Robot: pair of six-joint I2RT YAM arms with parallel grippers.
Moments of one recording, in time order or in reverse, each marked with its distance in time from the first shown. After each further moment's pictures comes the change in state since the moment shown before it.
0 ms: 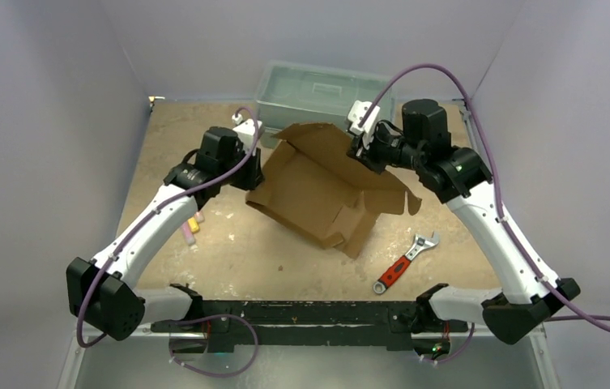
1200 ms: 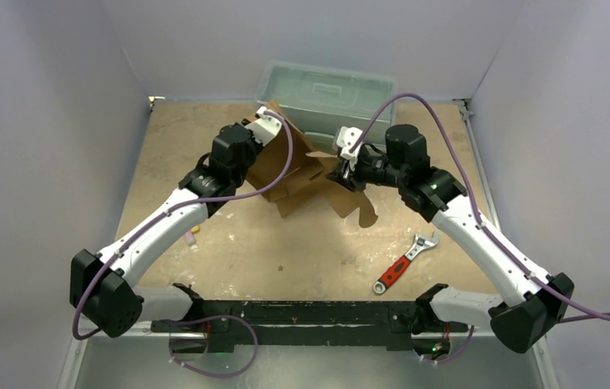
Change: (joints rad) left arm -0.131 0.025 -0.058 0.432 -0.583 0.625; right arm 0.068 -0.058 -0.335 0.351 -0.121 0.064
